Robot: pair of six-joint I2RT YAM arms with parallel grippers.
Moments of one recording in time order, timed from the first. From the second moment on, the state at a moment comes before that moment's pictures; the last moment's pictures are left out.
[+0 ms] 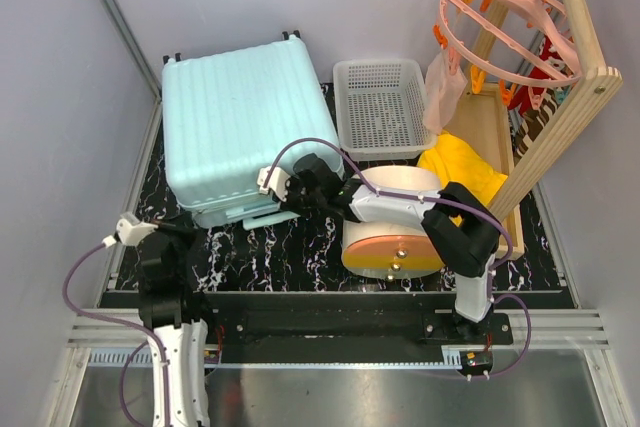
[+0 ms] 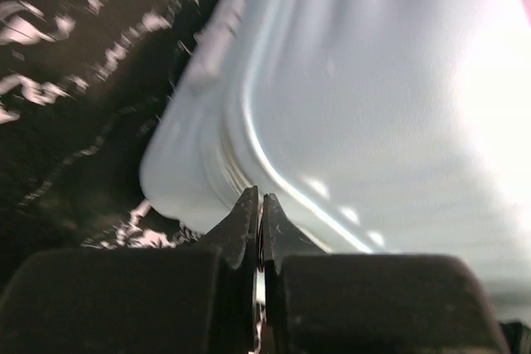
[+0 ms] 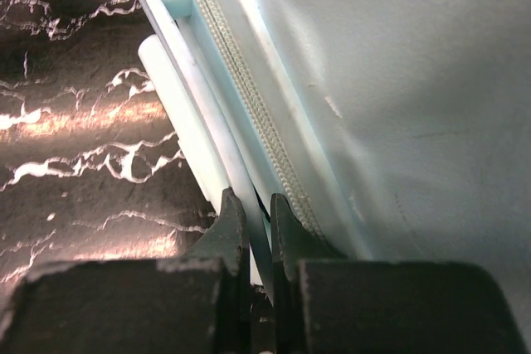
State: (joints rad) left arm 0.21 0.15 0.27 -0.39 -0.09 -0.89; right arm 0.92 1.91 1.28 0.05 -0.22 -0.45
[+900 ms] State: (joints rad) left arm 0.11 0.18 0.41 -0.53 -0.12 -0.68; right arm 0.87 1.85 1.26 -0.08 -0.24 -0.49
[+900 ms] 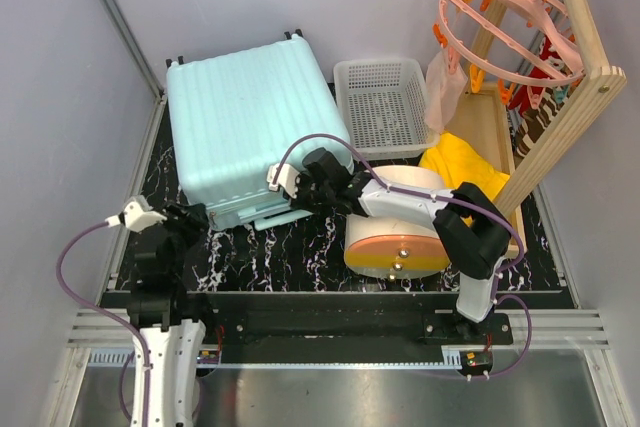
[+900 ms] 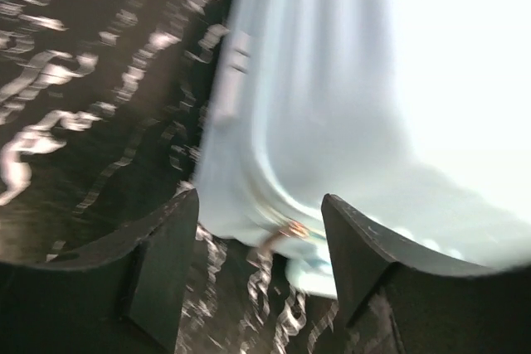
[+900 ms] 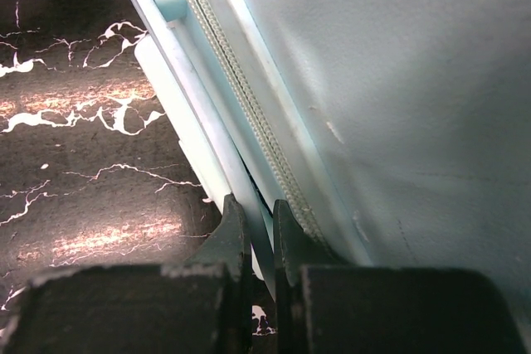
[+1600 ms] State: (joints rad) left arm -0.17 0.30 0.41 -0.59 -0.22 -0.70; right arm 0.86 1.90 1.36 -0.15 -0.30 -0.50
